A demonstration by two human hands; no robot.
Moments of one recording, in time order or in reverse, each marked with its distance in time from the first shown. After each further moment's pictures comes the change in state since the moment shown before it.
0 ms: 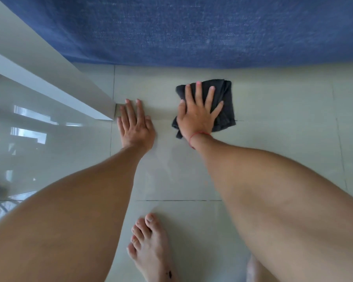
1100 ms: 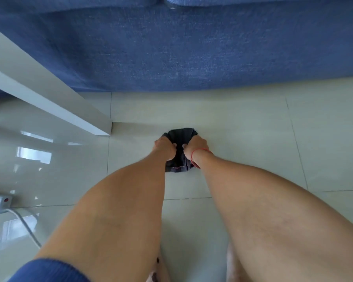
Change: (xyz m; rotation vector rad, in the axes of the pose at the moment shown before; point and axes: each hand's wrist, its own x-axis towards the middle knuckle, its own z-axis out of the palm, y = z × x) left_hand -0.058 0.110 -0.025 0.032 -0.434 -0.109; right_hand -0.051 0.038 -0.069 0.245 -0.459 0.342
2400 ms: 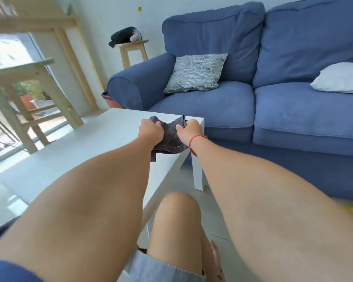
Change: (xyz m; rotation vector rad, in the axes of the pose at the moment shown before) left_hand -0.422 -0.204 -0.279 -0.658 0.941 -0.063; right_hand -0.446 -0.226 -0.053 0.326 0.208 -0.872
